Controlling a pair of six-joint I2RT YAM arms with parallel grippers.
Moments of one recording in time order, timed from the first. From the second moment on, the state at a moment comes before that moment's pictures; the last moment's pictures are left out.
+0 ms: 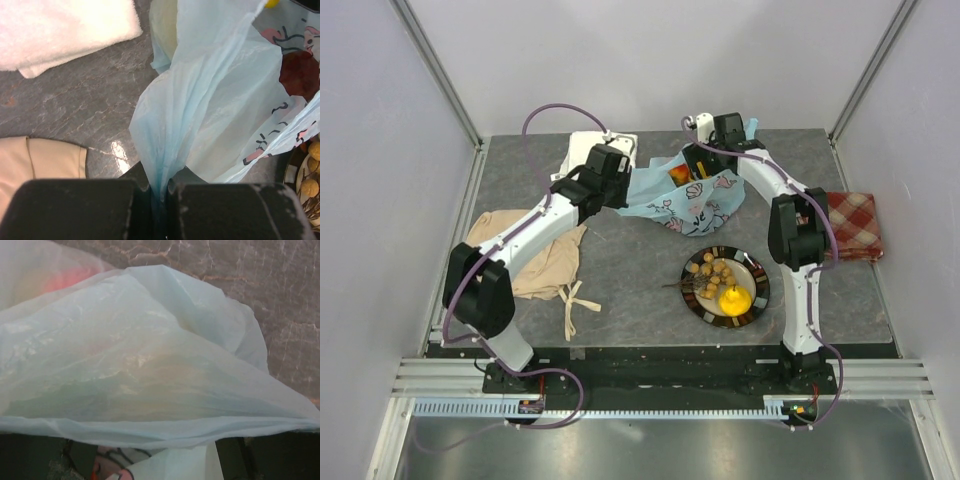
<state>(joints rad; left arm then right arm) -0.55 1.66 1.38 -0.41 -0.15 -0.18 0.24 2.23 1.89 -0.44 -0.16 -0.29</state>
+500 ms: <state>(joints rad) -0.55 1.69 1.41 -0.39 -0.09 -0.17 0.24 2.40 1.98 -0.45 -0.14 -0.25</state>
